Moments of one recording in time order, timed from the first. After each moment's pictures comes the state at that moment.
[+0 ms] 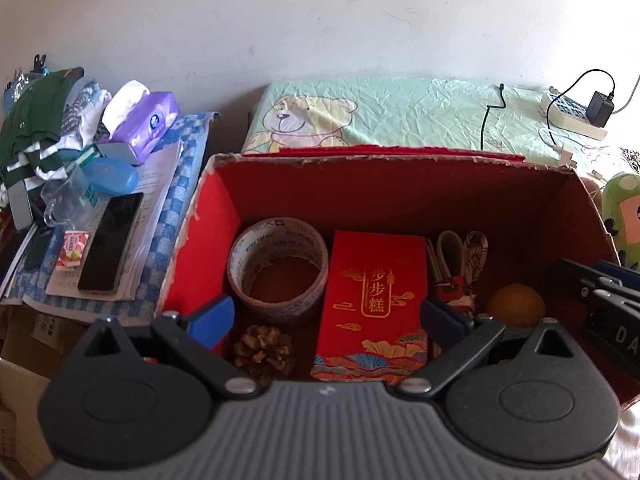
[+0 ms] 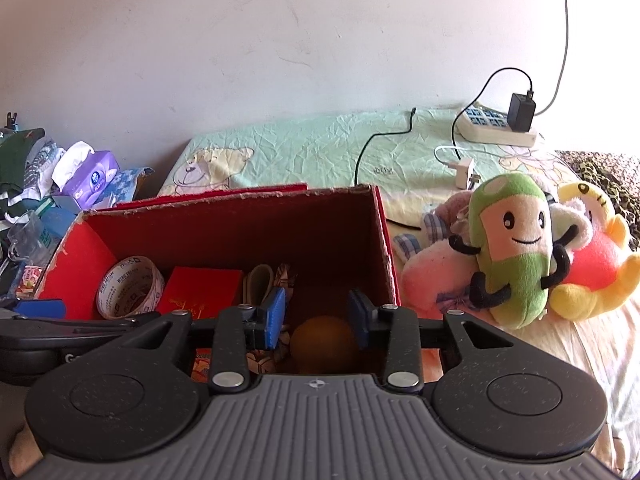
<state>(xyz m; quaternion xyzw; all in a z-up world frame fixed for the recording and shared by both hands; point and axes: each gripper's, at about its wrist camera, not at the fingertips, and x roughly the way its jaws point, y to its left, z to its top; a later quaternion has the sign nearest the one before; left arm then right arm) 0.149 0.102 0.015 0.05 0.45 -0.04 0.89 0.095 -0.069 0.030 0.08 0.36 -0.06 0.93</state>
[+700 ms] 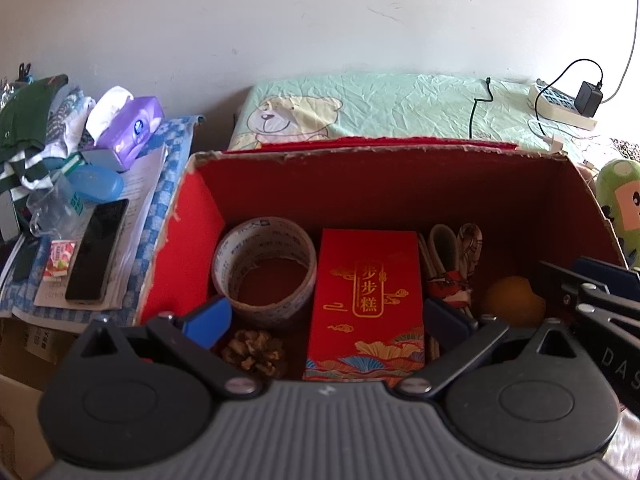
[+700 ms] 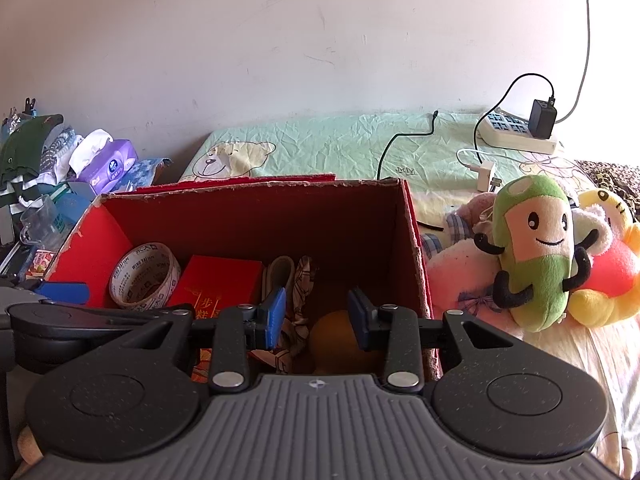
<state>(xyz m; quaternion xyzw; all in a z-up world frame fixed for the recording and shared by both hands) 0.151 0.099 0.005 0.06 0.44 -0.06 0.89 0.095 -0.062 0.023 0.07 0.36 -0.03 0.93</state>
